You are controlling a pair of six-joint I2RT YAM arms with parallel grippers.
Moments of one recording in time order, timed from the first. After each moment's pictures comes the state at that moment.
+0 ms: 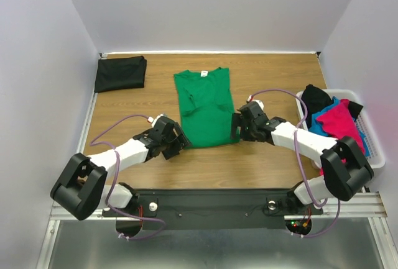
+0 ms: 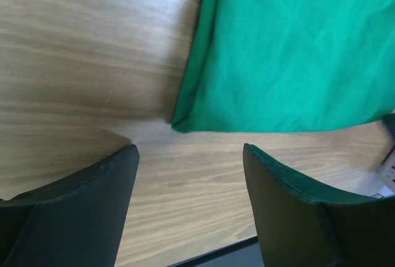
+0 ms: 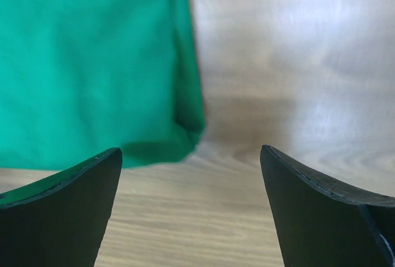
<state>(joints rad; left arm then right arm) -0.60 1.25 0.53 -0.19 0.01 -1.07 0.61 1.42 0.82 -0.34 0.22 0.62</state>
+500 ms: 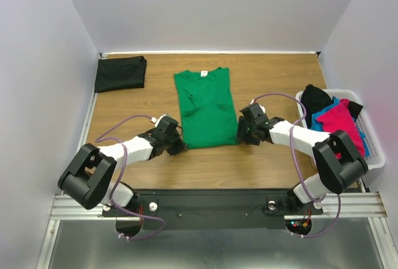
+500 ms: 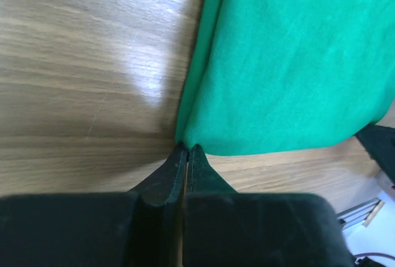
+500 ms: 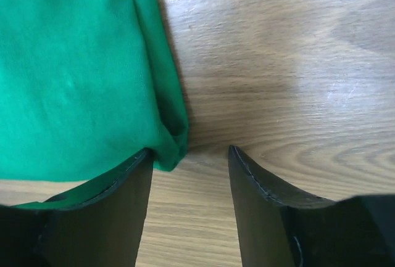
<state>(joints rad) -0.60 1.36 0.53 -0.08 0.03 -1.08 0.55 1.50 0.78 -0.33 0.11 0.70</state>
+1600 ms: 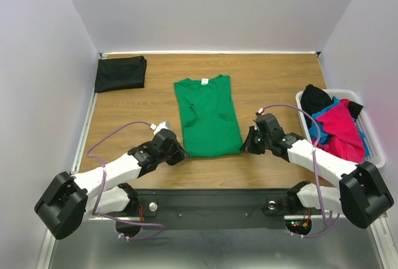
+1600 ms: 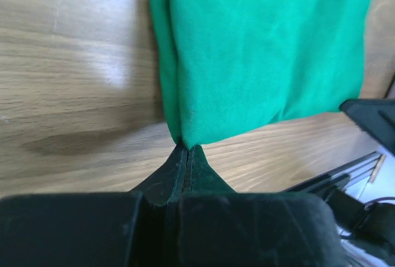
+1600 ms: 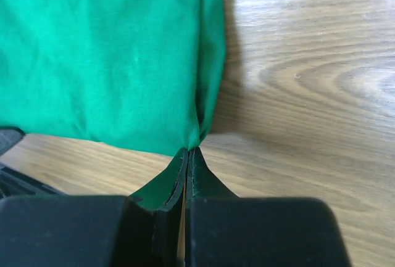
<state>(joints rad) -0.75 1.06 0.39 -0.13 -0.02 -1.11 0.54 1.18 0.55 -0.26 -0.14 0.73</state>
